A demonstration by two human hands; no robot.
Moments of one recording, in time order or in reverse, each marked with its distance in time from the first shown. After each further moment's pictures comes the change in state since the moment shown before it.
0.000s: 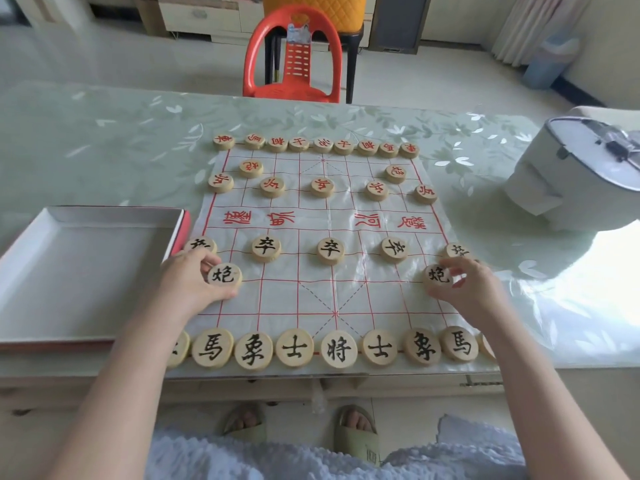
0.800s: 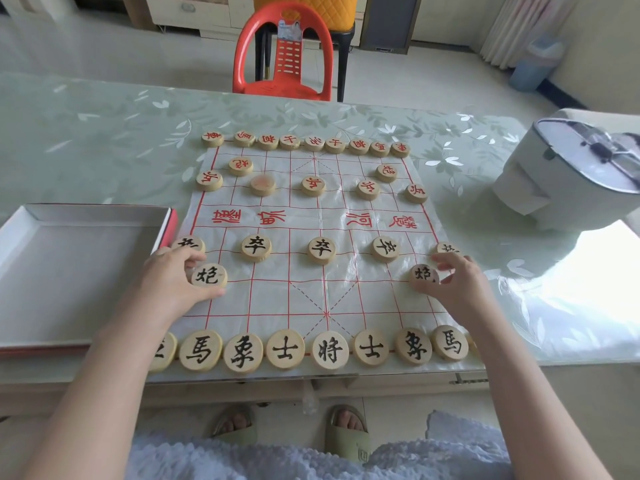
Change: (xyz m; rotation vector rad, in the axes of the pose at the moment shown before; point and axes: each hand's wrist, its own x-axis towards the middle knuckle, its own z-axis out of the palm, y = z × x) left_hand -0.002 0.000 -0.002 0.001 0.047 0.008; right_hand 0.000 -0.003 0.002 0.007 0.004 -0.014
